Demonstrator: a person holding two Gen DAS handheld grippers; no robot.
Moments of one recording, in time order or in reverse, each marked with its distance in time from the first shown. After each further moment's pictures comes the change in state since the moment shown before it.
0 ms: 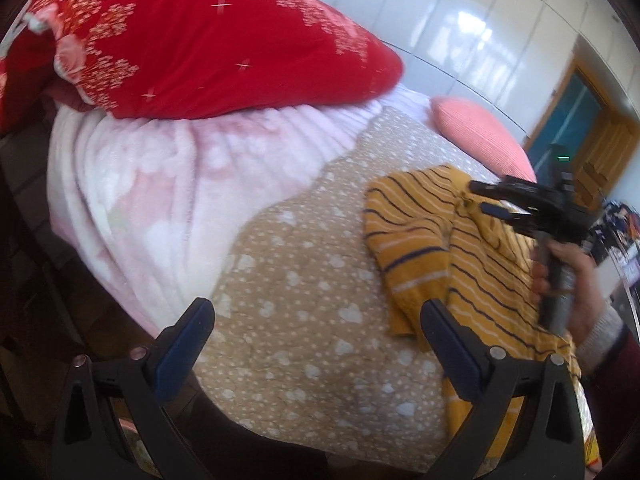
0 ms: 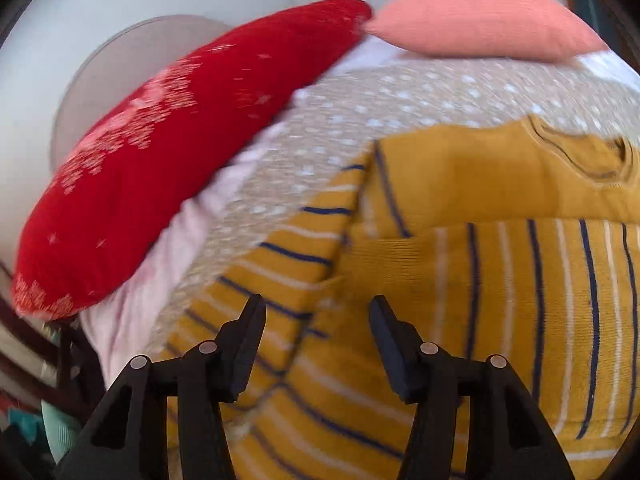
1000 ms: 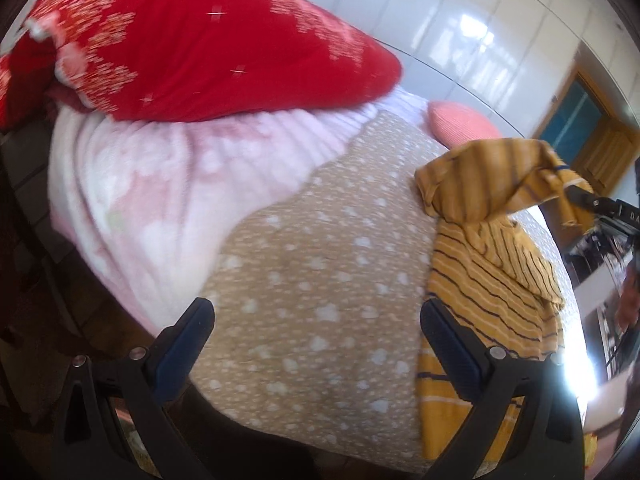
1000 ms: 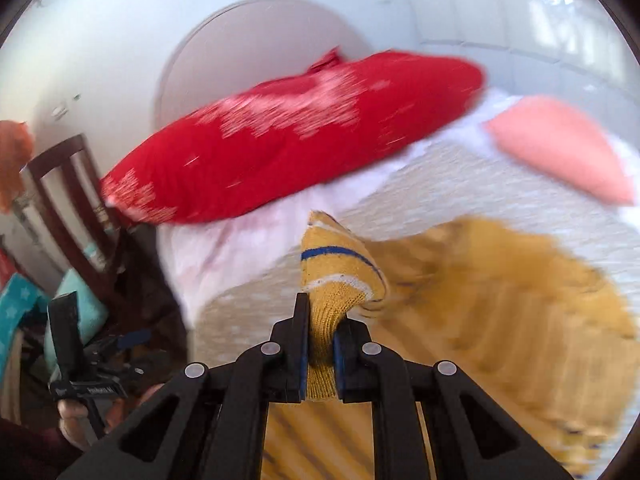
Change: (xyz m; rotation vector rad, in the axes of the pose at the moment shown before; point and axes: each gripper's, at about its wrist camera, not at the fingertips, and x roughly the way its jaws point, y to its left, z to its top) left arm -0.009 -0.026 0.005 0.013 0.014 -0.035; right arm -0.154 0.050 -0.012 -0.352 -0.036 0.002
